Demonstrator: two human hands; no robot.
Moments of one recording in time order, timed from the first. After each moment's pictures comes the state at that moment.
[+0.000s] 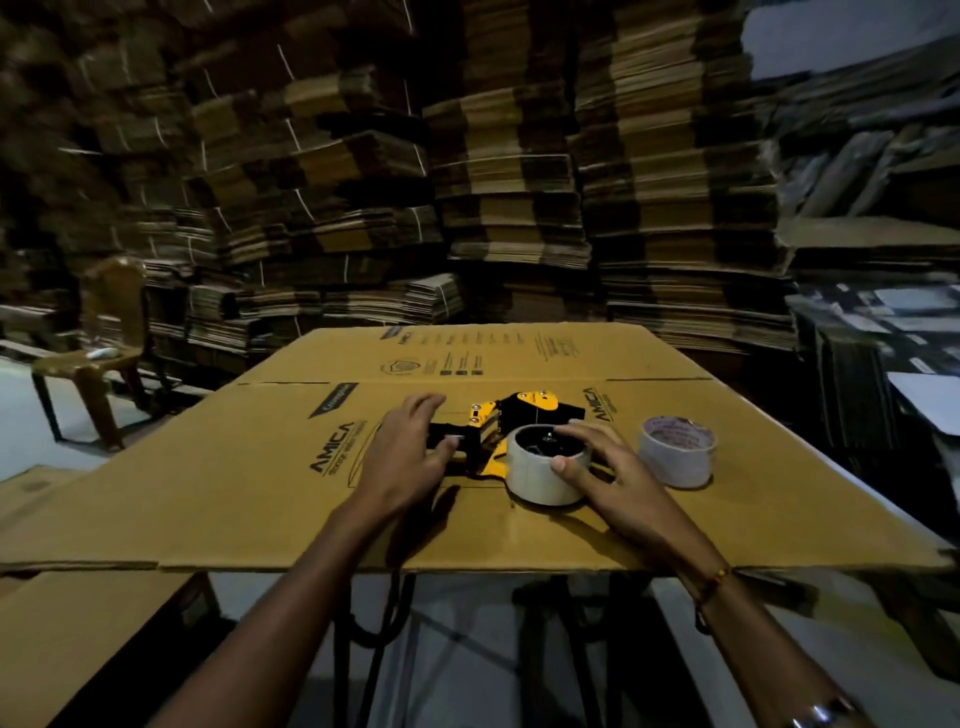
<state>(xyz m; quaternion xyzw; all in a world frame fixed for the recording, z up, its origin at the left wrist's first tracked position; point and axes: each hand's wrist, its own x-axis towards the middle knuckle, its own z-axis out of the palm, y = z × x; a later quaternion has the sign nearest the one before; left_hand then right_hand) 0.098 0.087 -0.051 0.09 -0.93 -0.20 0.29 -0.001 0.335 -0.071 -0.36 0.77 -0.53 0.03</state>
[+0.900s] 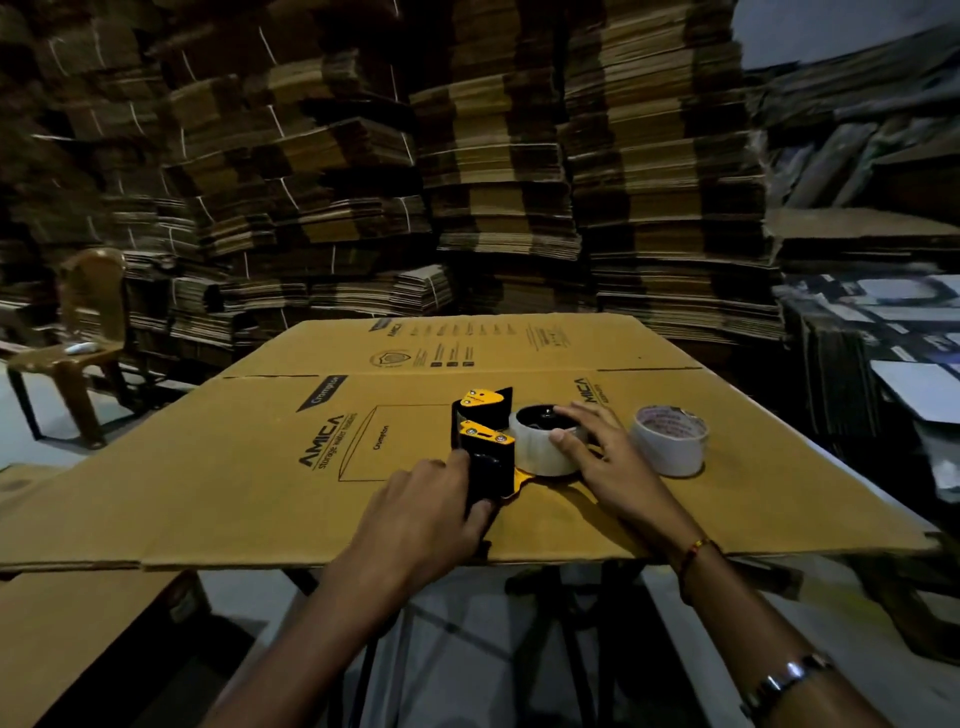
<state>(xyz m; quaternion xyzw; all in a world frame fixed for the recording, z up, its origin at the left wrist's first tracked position) 0.160 0.159 -0.033 0.10 -0.98 -0.09 0.13 -0.023 0.326 -0.076 -0.35 0.79 -0.50 -0.03</state>
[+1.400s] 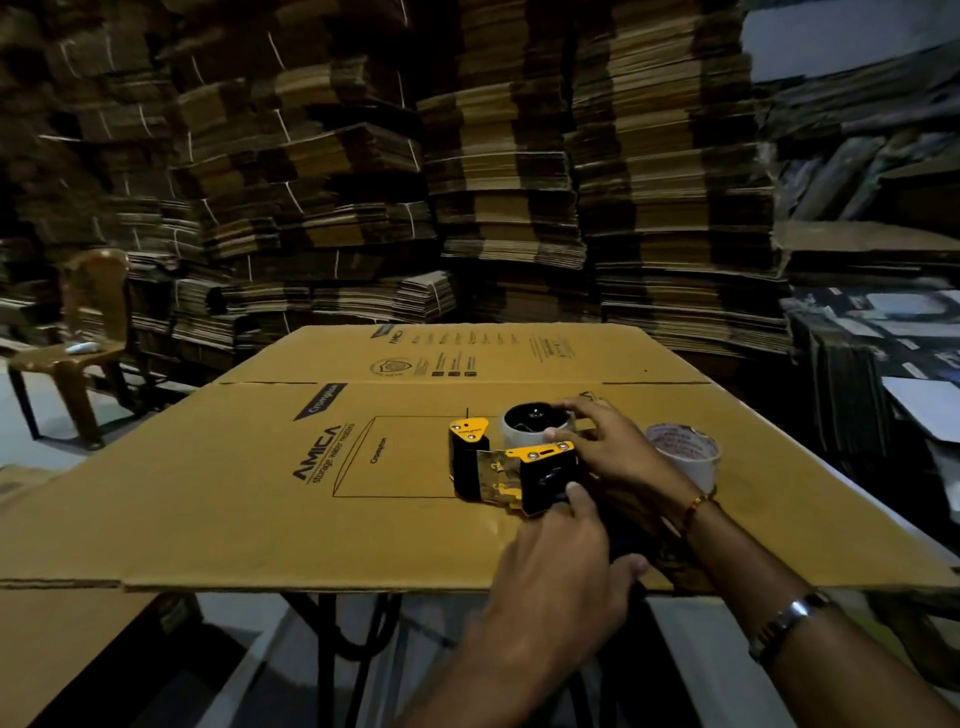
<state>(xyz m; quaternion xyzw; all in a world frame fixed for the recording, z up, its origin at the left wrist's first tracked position) 0.133 0.250 -0.041 0.04 -0.98 -0.19 0.10 -0.070 0.305 -0.052 -0.34 0.83 -0.44 0.00</state>
